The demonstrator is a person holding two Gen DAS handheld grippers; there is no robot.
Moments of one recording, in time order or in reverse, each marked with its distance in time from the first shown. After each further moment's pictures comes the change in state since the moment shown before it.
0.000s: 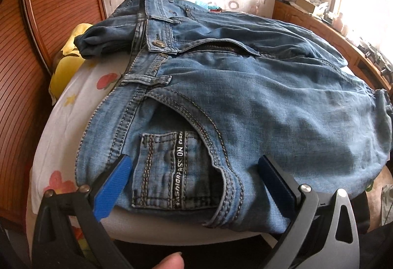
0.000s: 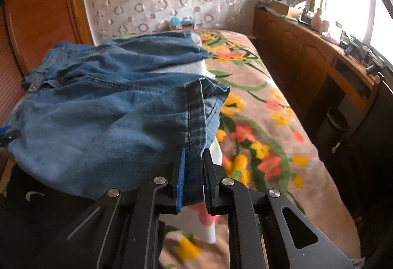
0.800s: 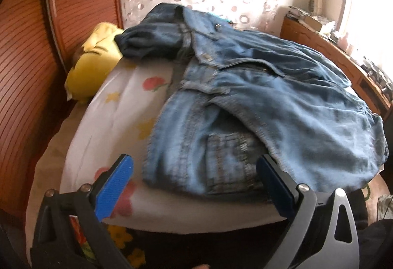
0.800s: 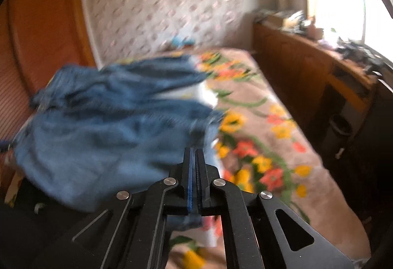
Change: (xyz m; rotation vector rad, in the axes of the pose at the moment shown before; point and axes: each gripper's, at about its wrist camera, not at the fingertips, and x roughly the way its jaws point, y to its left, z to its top) left arm -0.029 0.063 -0.009 -0.088 -0.062 0.004; right arm -0.025 -0.016 0.006 0.085 -0.160 0.013
